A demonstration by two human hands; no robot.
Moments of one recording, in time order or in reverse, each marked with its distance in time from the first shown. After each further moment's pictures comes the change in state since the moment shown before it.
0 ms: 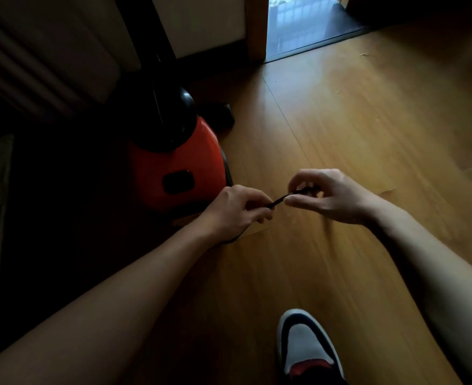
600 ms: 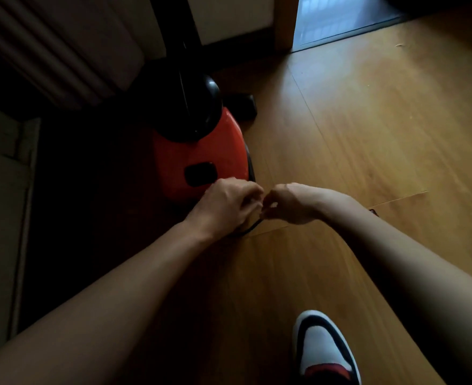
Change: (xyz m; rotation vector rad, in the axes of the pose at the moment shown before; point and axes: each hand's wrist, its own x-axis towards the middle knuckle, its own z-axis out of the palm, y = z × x) left_hand -0.021 -0.031 -0.024 0.425 0.195 0.049; right_hand 0.069 -0.054 0.058 -0.304 -0.509 0.210
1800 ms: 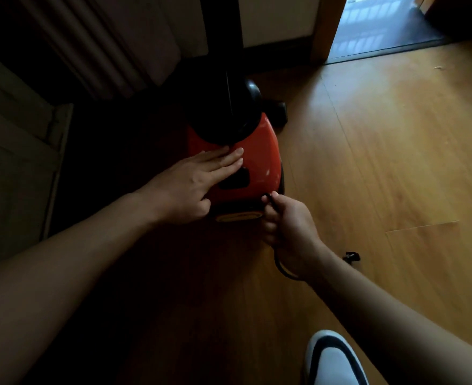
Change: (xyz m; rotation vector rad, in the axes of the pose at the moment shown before) left_hand -0.027 -0.075 -0.086 0.288 -0.268 0.013; right_hand 0.014 -0.068 0.049 1.715 0.353 0.049
